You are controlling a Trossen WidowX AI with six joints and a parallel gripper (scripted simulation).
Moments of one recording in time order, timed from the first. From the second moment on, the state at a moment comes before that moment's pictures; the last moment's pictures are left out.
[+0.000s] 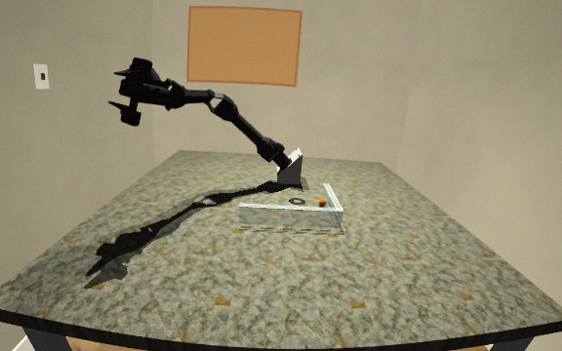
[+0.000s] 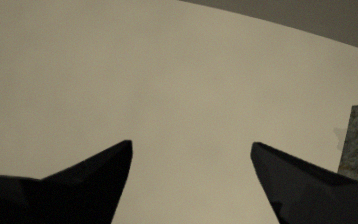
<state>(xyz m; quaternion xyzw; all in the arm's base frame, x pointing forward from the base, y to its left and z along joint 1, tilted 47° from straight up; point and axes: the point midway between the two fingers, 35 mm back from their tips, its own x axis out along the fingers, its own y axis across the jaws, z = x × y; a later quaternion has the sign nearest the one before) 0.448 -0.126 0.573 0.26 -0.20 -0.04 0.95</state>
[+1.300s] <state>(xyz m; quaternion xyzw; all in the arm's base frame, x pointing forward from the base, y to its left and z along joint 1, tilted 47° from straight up) 0.458 0.080 0.038 0.16 0.51 -0.23 0.82</state>
